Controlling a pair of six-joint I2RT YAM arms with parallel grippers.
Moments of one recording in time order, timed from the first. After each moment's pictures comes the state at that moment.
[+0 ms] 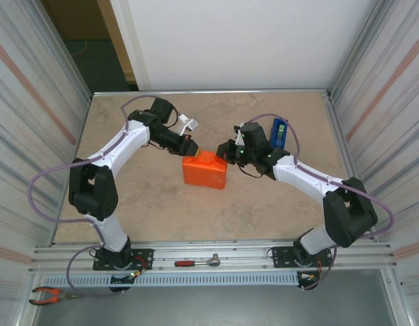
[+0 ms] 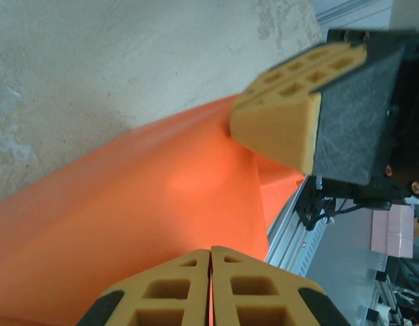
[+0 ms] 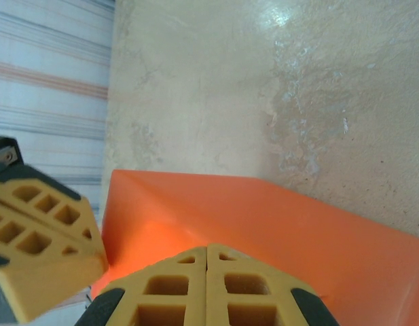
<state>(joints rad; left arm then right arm) -0.39 1.75 1.49 -0.96 0.81 0.05 0.59 1.49 0.97 -0.10 -0.33 0.91</state>
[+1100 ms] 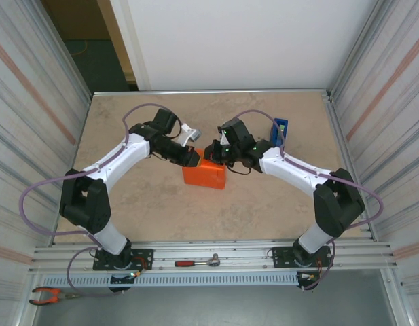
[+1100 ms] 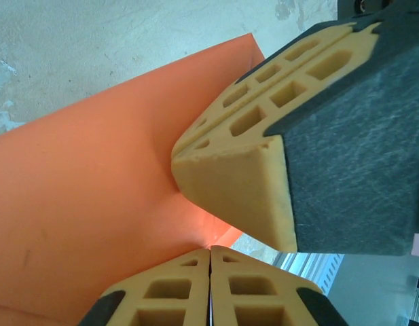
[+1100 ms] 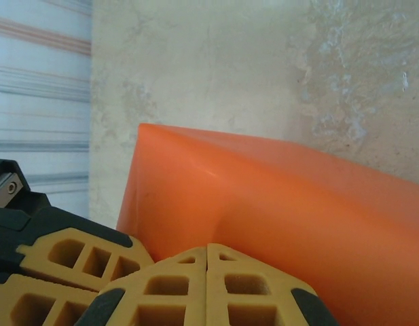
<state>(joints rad) -0.45 1.63 1.31 -0.82 0.71 -0.01 0.70 1.60 1.16 -0.27 -0.31 0.91</state>
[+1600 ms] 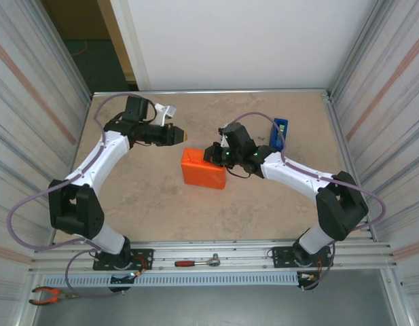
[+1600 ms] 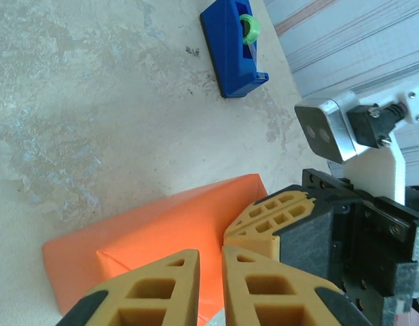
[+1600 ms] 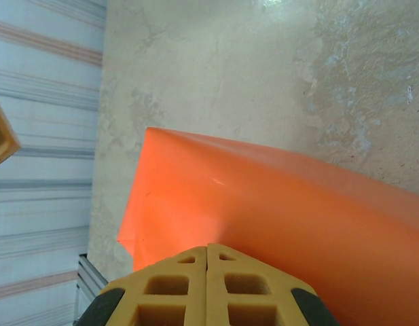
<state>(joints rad) -0.26 1.57 1.33 -0.65 0.79 -0.21 0.72 1.56 1.09 -0.18 -0.27 0.91</state>
